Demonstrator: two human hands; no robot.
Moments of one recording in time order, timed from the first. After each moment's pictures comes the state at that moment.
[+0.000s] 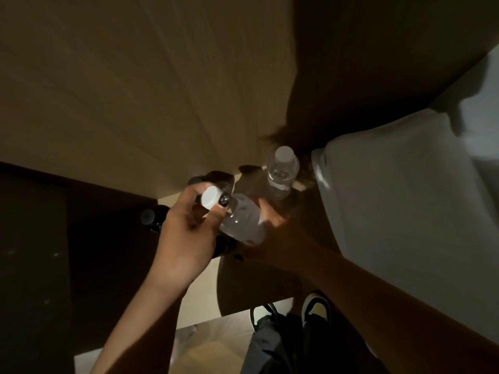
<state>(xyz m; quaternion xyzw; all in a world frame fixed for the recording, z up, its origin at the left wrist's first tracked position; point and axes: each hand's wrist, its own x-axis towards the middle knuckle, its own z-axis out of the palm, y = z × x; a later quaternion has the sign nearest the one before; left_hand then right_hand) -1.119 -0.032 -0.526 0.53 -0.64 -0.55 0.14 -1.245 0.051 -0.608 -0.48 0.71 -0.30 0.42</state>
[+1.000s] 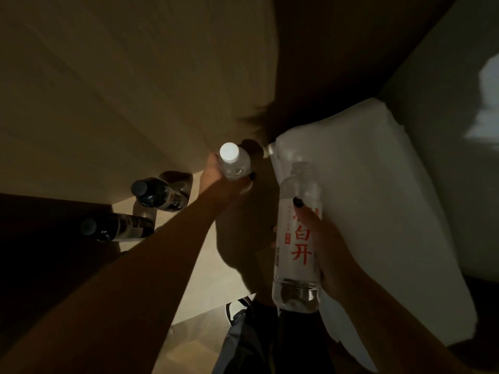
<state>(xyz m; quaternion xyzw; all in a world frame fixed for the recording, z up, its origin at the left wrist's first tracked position) -1.247 -0.045 -0.652 0.52 -0.67 -0.53 0.08 -1.310 0.143 -0.594 0.06 0.65 -0.53 0.54</state>
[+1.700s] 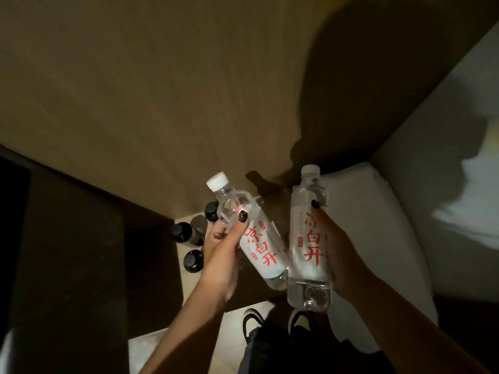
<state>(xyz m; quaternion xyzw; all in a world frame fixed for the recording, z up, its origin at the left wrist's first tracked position) -1.117 0.030 -0.441 0.46 -0.37 -0.76 0.26 -1.264 0.130 -0.431 -0.04 0.63 -0.57 0.53</state>
